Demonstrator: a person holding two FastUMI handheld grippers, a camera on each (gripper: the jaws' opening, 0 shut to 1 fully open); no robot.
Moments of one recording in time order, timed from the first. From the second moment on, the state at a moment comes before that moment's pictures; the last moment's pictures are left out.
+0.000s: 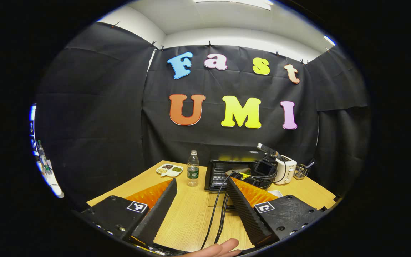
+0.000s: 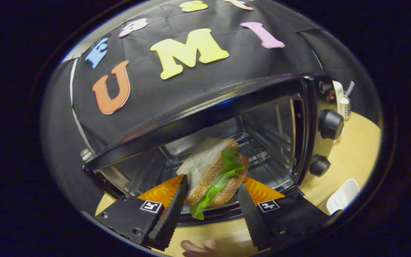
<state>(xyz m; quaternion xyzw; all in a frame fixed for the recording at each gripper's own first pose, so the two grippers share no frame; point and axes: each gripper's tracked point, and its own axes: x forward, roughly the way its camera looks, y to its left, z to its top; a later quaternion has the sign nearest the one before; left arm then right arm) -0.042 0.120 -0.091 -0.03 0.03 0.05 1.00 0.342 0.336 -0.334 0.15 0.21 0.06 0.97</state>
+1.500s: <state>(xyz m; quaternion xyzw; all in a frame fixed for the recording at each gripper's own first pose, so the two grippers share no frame) -0.046 0.115 -0.103 -0.03 0.05 0.05 1.00 0.232 0.297 -0.289 0.00 0.30 0.18 0.94</state>
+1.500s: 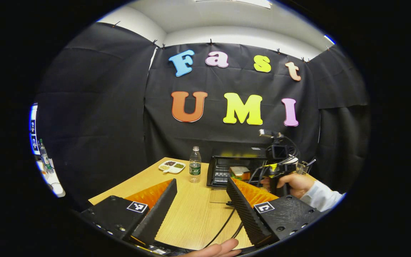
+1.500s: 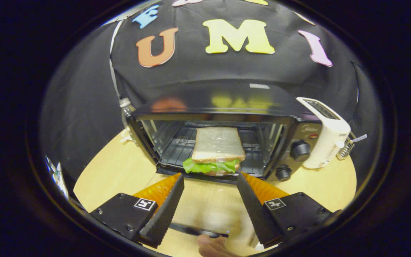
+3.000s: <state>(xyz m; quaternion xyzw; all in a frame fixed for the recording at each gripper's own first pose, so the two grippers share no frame) 0.089 -0.034 -0.334 -0.03 0.35 -0.05 0.94 0.043 0.064 -0.073 -0.04 -0.03 0.05 1.00</state>
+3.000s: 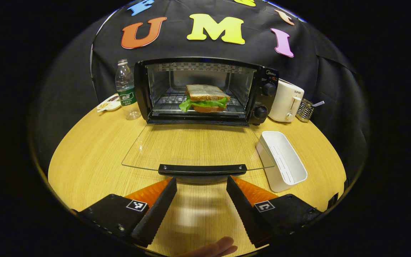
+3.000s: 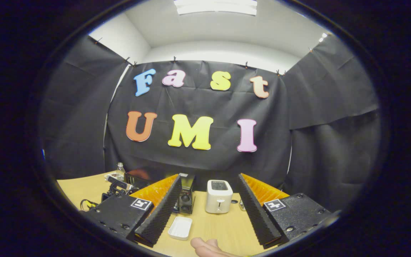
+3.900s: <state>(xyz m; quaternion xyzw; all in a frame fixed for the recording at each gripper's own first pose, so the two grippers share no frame) 0.108 -0.033 -0.314 0.02 0.33 -0.03 0.94 0.056 0.027 -0.107 -0.02 0.00 0.02 1.00</state>
